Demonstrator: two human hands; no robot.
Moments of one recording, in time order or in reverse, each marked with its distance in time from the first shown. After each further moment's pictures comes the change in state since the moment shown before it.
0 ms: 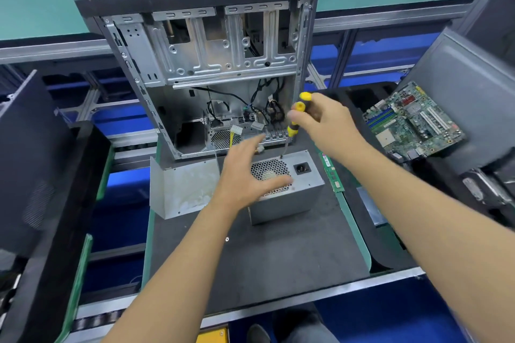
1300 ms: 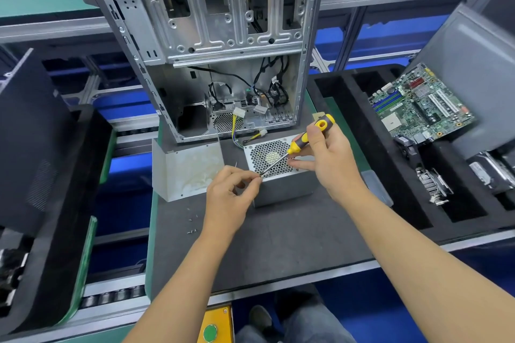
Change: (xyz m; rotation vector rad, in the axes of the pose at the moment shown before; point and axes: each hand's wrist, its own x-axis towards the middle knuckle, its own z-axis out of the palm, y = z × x) left_hand -0.074 -0.023 0.014 -0.185 0.285 -0.087; right_hand -0.070 0.030 0.043 0.578 0.090 0.221
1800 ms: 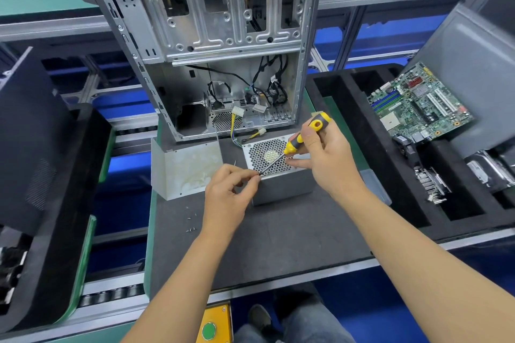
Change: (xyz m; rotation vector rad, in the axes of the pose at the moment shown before) left_hand -0.001 -0.008 0.003 0.024 0.032 0.061; right_hand -0.008 -0.008 -0.001 -0.099 -0.056 -0.072
